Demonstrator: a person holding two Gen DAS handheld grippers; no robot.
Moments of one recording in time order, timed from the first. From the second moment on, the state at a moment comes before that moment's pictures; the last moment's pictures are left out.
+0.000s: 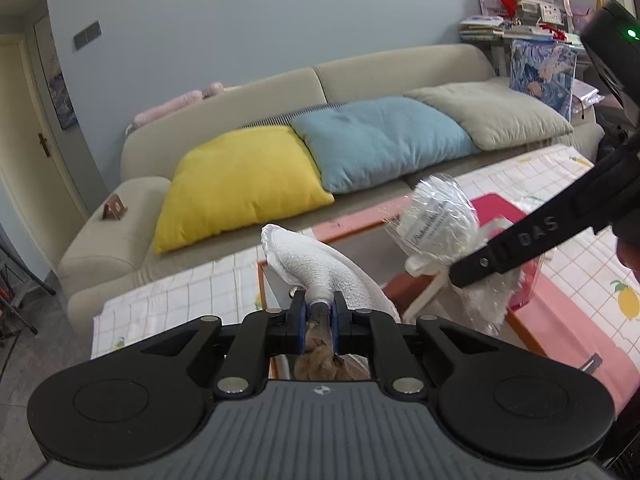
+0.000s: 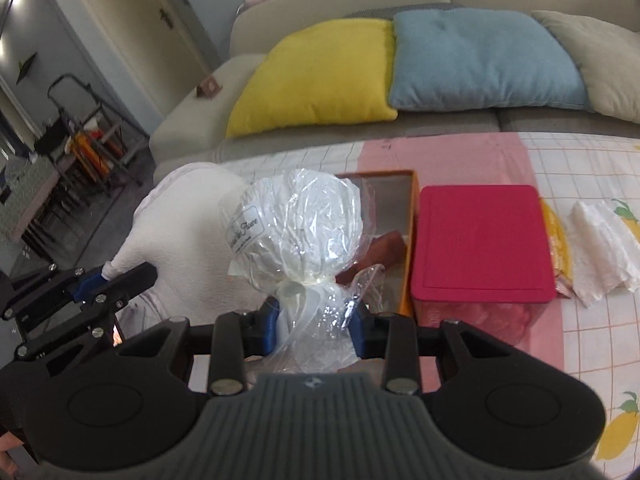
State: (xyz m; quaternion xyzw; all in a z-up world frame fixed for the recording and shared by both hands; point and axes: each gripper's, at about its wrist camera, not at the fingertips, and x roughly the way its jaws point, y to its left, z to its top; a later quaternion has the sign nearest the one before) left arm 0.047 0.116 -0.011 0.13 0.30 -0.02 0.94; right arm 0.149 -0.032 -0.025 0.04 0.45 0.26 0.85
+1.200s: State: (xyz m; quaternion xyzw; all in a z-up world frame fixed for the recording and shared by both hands) left arm 0.065 0.115 -0.047 0.15 0.39 -0.06 0.91; right arm 0.174 0.014 -0.069 -0.11 0.51 0.23 0.82
